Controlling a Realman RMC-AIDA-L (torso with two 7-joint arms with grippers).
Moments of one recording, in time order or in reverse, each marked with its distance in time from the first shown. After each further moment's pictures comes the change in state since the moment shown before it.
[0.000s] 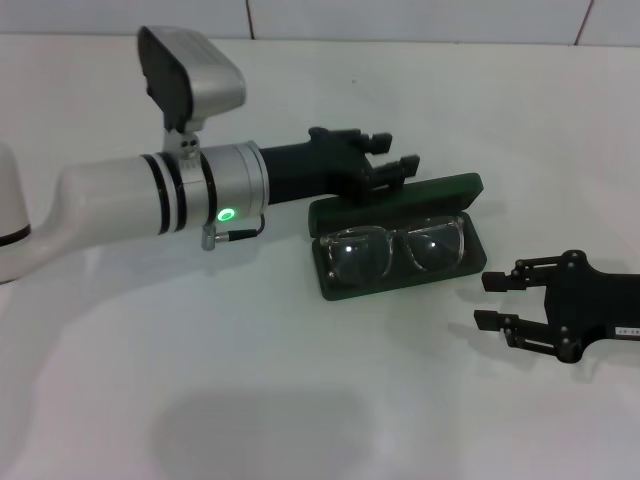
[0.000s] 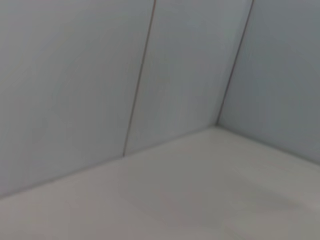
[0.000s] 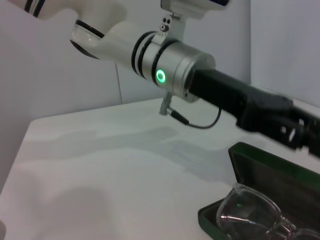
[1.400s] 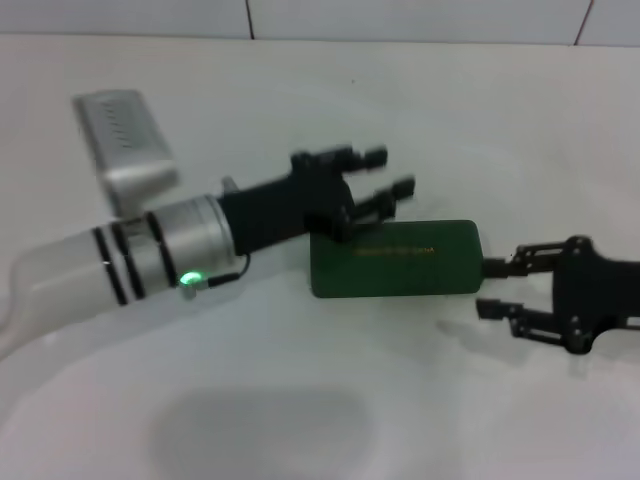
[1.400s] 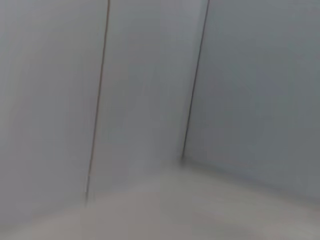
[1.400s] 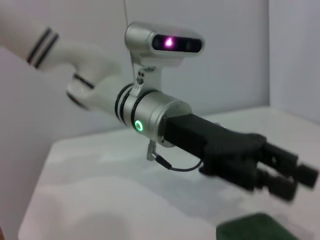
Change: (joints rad) left arm 0.200 0.009 0.209 0.056 -0.331 0.196 0.284; right arm 0.012 -0.003 0.049 -0.006 0.014 -0.107 -0.008
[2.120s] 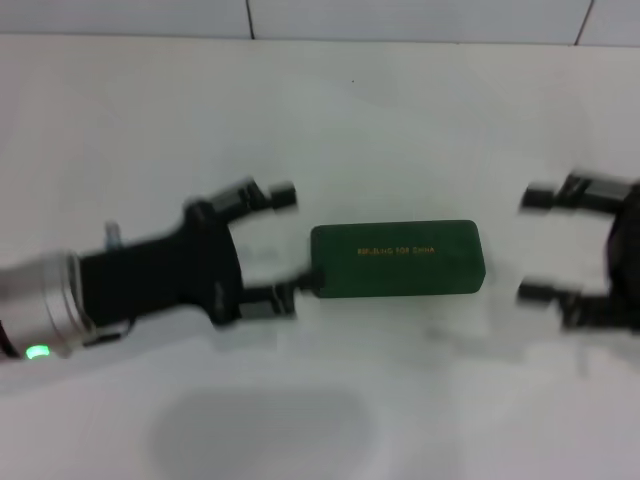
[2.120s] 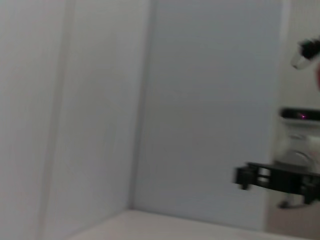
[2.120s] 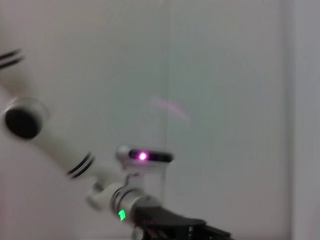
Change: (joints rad) left arm 0.159 0.132 -0.174 0.024 0.213 0.444 0.066; right arm 0.013 -0.020 0.161 -0.009 0.087 -0.317 -0.114
